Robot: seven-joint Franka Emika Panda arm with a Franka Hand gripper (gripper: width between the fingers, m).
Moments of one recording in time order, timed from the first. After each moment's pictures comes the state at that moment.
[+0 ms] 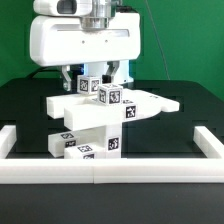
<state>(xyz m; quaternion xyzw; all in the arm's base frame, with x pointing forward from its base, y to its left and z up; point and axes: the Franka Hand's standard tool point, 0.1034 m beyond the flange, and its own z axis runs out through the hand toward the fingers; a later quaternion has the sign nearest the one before) 0.523 -0.063 0.110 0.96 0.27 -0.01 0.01</state>
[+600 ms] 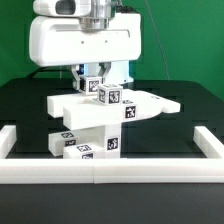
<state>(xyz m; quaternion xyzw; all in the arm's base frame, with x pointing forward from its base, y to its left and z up) 0.523 -0.063 0.109 0.97 0.25 -0.01 0.01</state>
